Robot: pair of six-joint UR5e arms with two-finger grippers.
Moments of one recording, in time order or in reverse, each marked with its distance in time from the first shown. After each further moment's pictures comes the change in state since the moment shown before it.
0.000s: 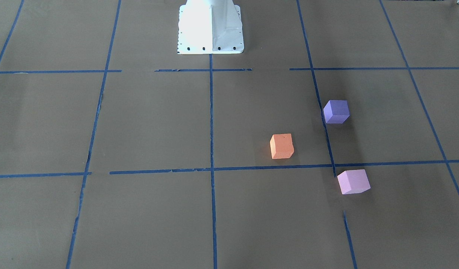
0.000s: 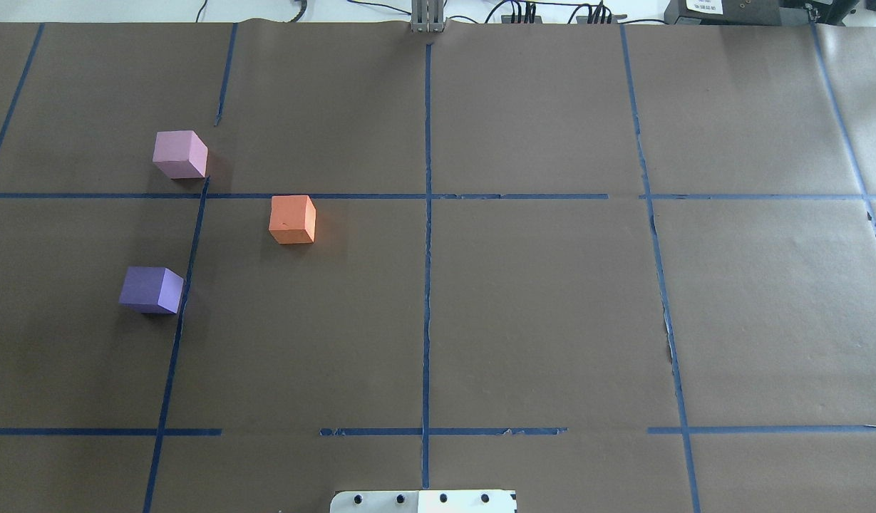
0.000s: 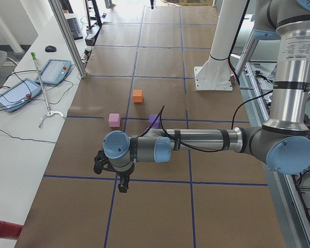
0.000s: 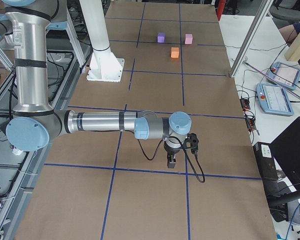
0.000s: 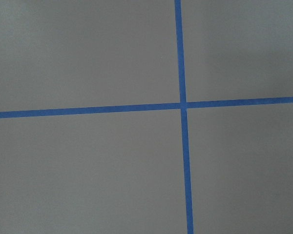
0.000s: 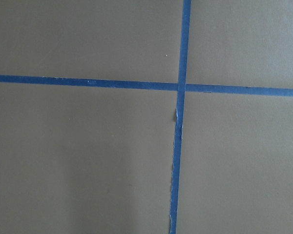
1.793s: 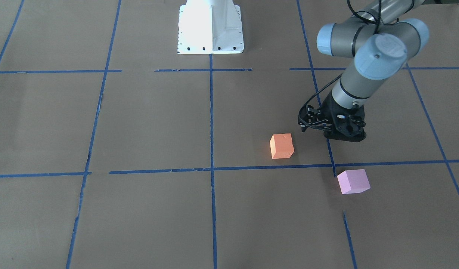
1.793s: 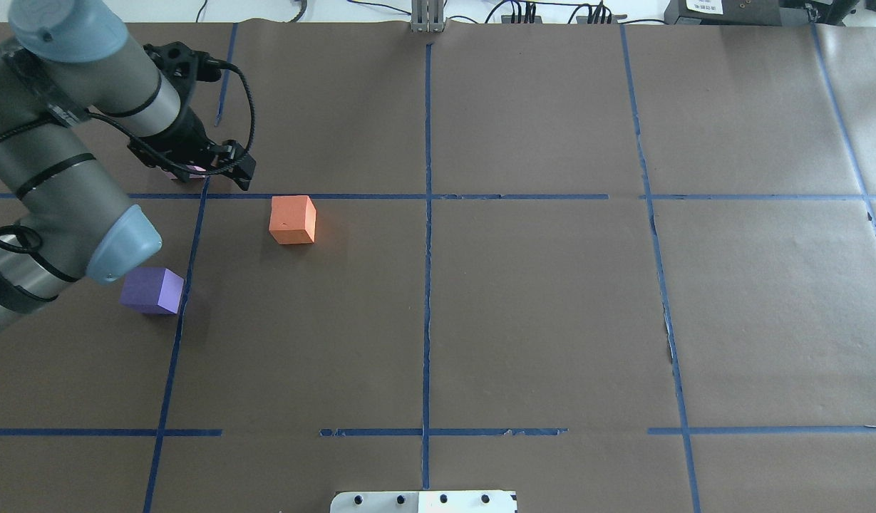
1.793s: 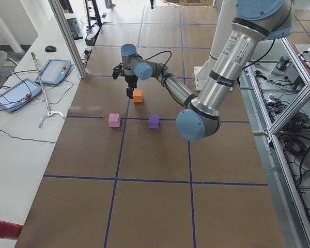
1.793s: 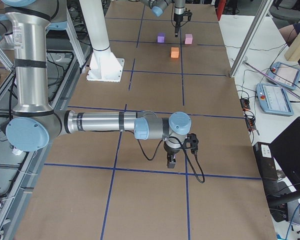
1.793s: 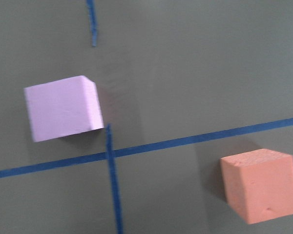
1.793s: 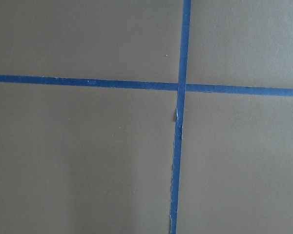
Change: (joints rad) left arm 0.773 -0.486 -0.180 -0.011 0.272 -0.886; right arm 0.000 0.000 0.000 0.001 0.000 0.000
